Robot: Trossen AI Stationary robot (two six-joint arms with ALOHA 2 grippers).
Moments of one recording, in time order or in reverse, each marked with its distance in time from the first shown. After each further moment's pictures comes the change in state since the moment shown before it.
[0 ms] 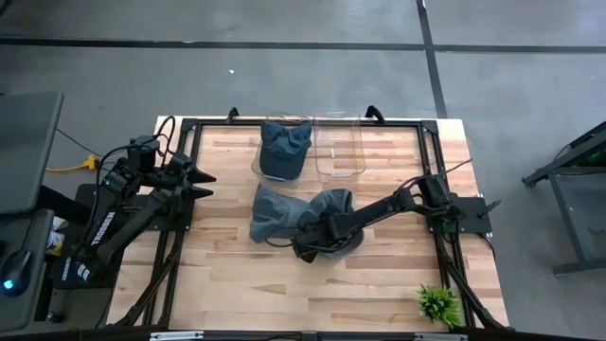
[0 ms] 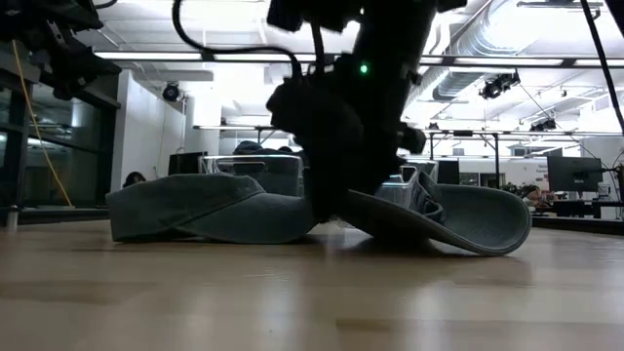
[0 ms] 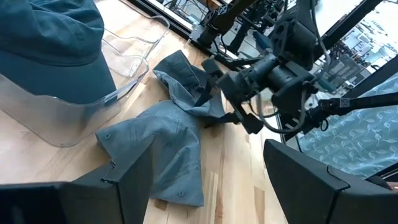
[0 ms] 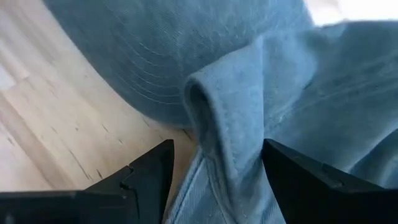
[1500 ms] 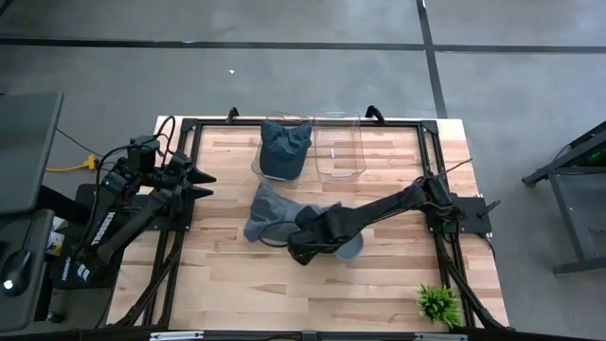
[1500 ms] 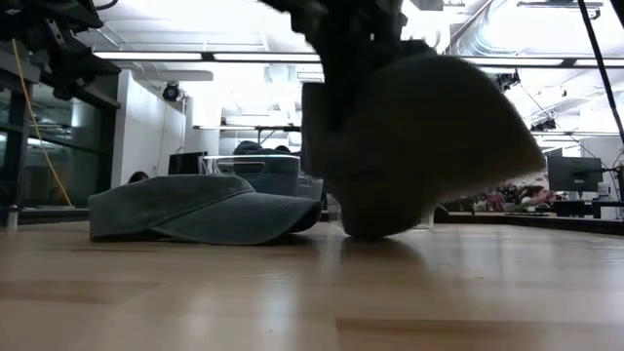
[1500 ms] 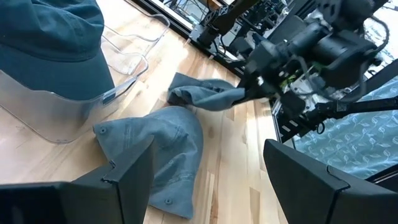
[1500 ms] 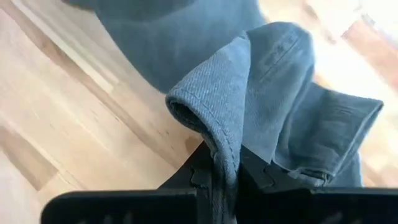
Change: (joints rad) left arm 0.000 0.000 0.000 0.000 0.002 -0.031; right arm 0.032 -0.008 0.349 -0.395 -0.106 0.204
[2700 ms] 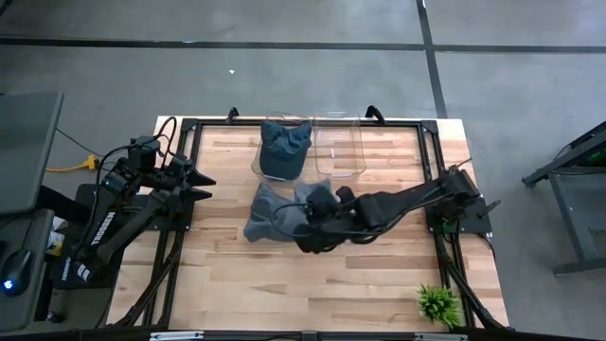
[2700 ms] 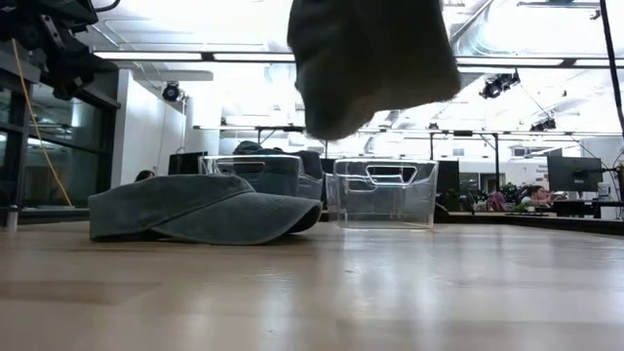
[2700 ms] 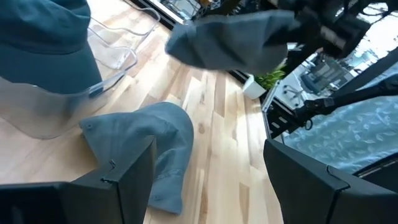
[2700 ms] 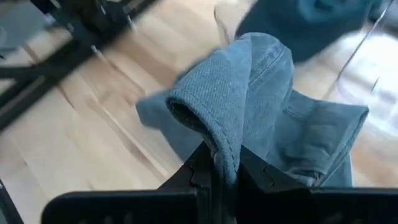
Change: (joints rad) left arm 0.000 0.000 0.000 -0.022 0.042 0.000; right arm 0.047 -0.201 0.083 0.037 0.302 0.002
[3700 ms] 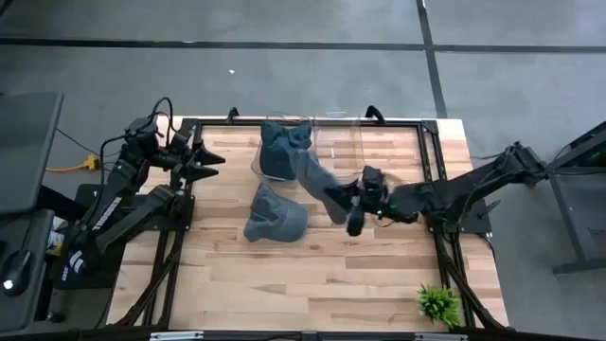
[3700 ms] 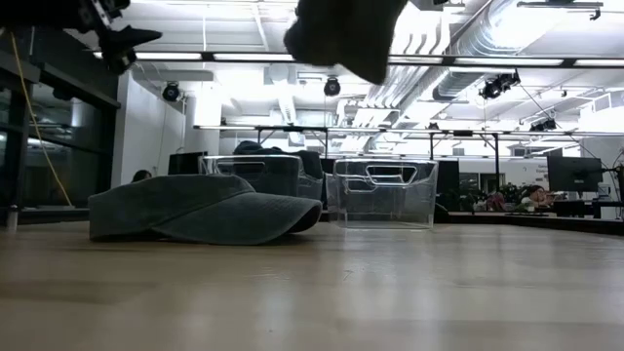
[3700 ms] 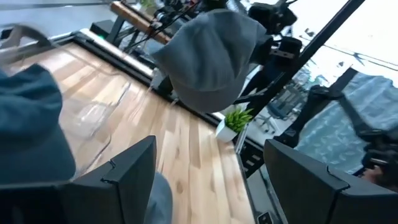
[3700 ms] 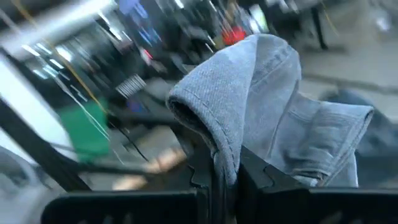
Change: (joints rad) left arm 0.000 0.195 0.000 0.596 0.116 -0.318; right arm -0.002 -0.657 -0.982 1.303 0.060 -0.552
